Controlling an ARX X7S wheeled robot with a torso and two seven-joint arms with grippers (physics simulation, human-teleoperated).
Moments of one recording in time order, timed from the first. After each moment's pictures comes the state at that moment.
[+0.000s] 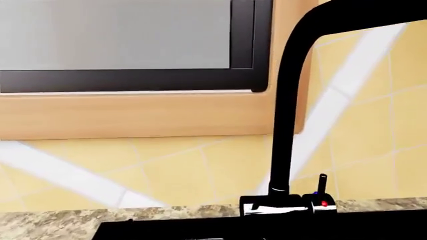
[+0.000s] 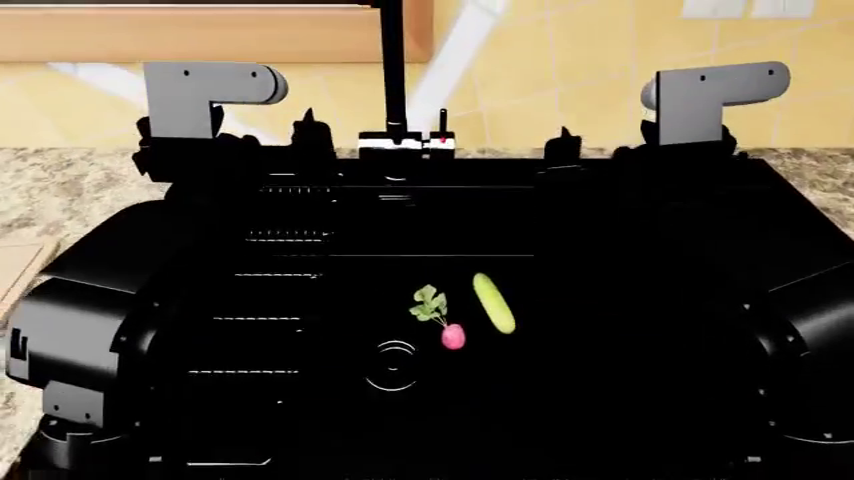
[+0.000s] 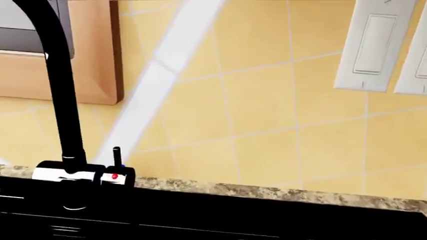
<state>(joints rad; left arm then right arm) -0.92 -0.22 0.12 0.12 -0.39 -0.93 -0.18 0.95 0.38 -0.21 -0.13 0.61 0.98 0.29</state>
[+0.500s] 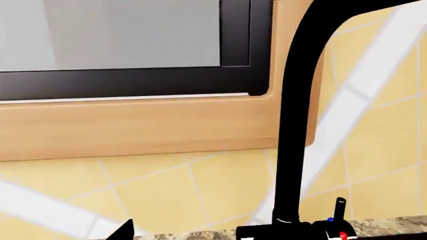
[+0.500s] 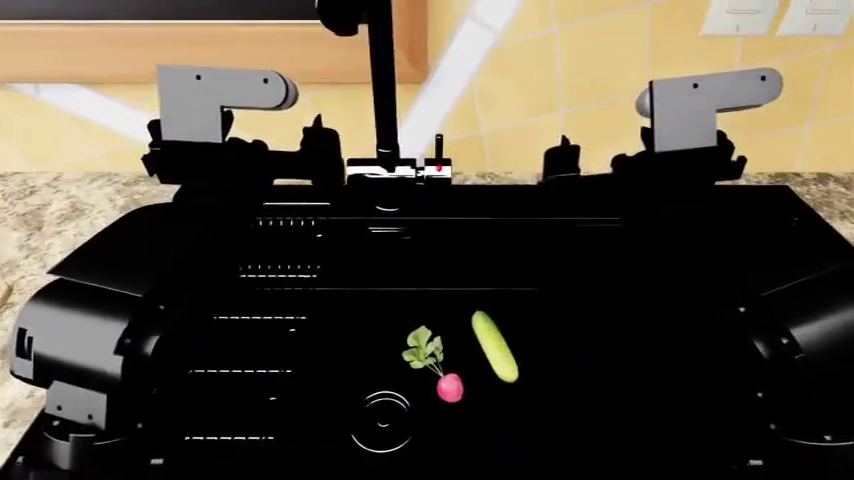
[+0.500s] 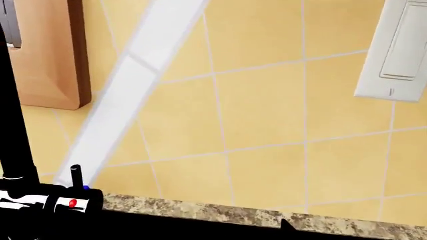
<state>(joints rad) -0.92 -0.22 0.14 0.13 -0.40 -0.94 -0.18 0.94 0.39 -0.24 -0.12 0.60 0.98 0.30</state>
